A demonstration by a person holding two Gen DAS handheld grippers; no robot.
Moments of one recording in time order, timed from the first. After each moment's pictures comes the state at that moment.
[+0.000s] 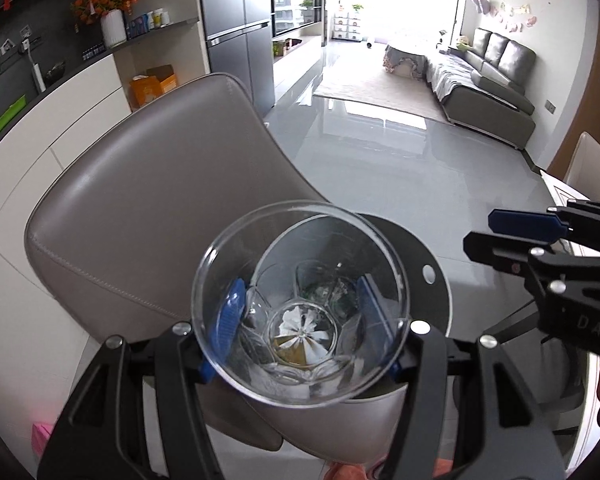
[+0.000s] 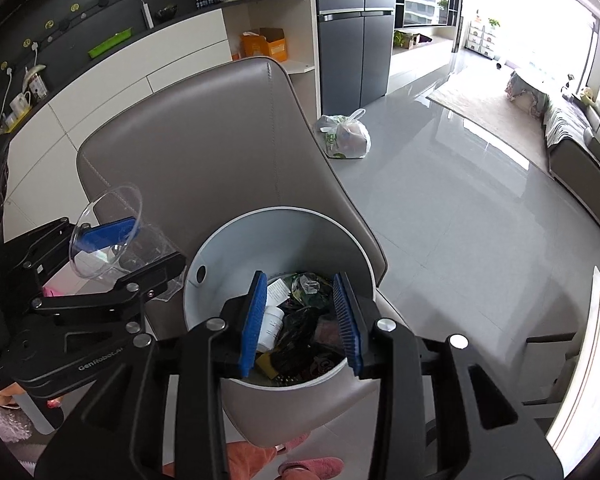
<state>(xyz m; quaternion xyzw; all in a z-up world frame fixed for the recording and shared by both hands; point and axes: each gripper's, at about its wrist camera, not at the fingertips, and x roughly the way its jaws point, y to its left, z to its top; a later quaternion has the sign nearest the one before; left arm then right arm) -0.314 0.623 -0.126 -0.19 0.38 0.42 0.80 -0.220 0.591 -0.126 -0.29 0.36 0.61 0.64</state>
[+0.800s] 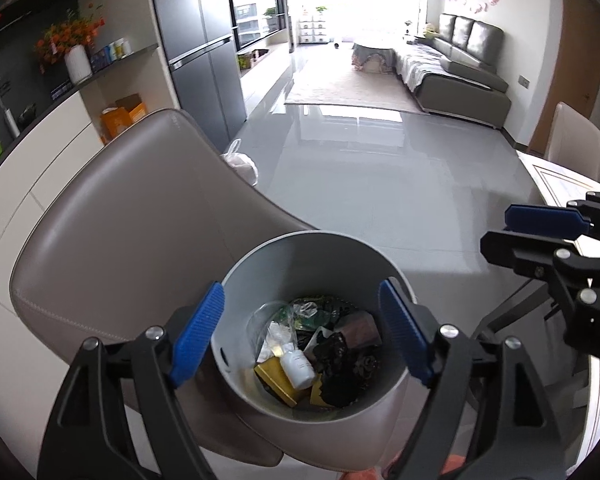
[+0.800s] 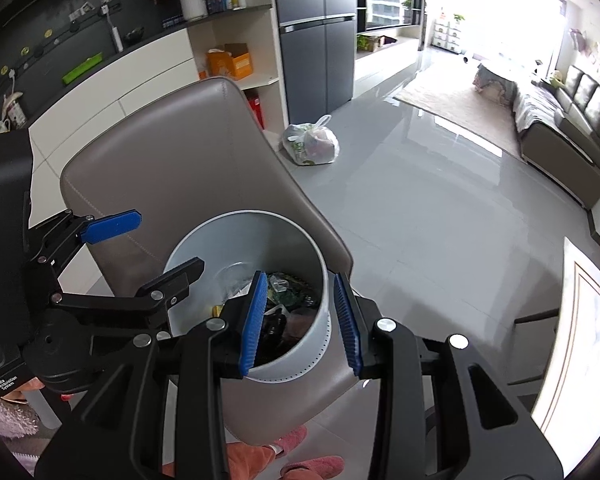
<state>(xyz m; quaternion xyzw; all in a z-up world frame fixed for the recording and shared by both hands) -0.279 0.619 -0.118 -0.14 0.40 0.38 0.83 -0.194 0.560 -0.112 -0.25 0.36 0.57 0.69</state>
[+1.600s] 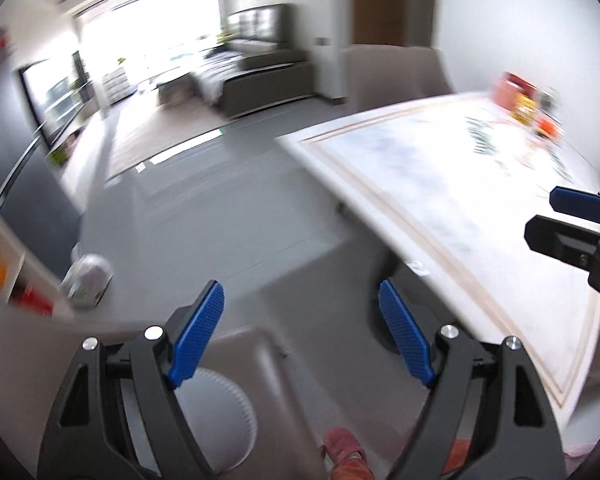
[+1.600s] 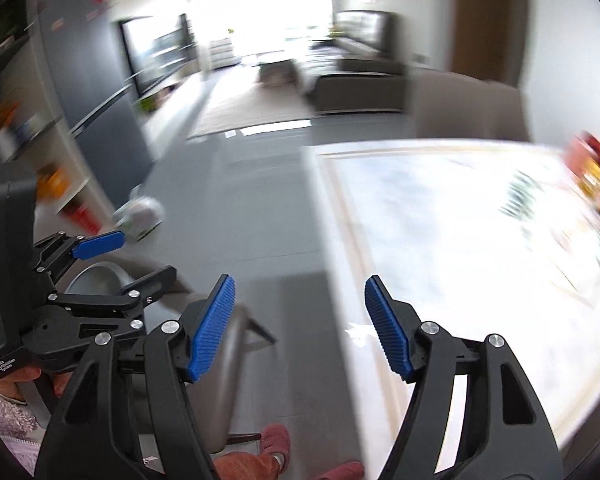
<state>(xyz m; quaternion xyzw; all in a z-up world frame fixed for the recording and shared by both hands) -0.121 0.449 -0.090 0.00 0.41 0.05 0.91 -0.120 0.274 -0.075 -0.07 0.39 0.25 0.89</state>
